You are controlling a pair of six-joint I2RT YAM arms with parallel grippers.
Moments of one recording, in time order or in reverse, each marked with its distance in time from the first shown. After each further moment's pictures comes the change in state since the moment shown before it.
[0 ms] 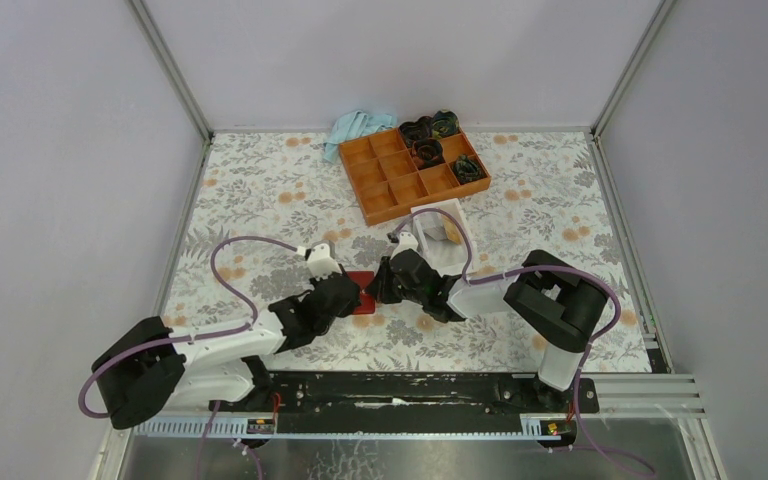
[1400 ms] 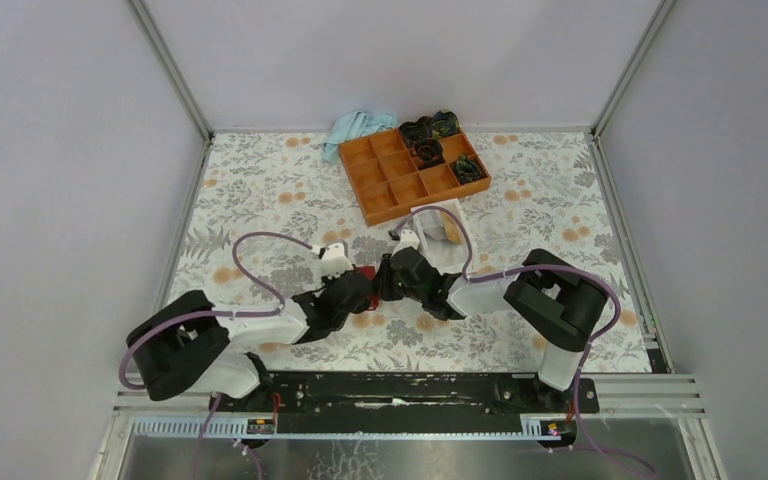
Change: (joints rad) left arm 0.000 0.240 0.060 0.093 -0.006 -0.006; right arm -0.009 0.004 0.014 -0.014 0.025 -0.016
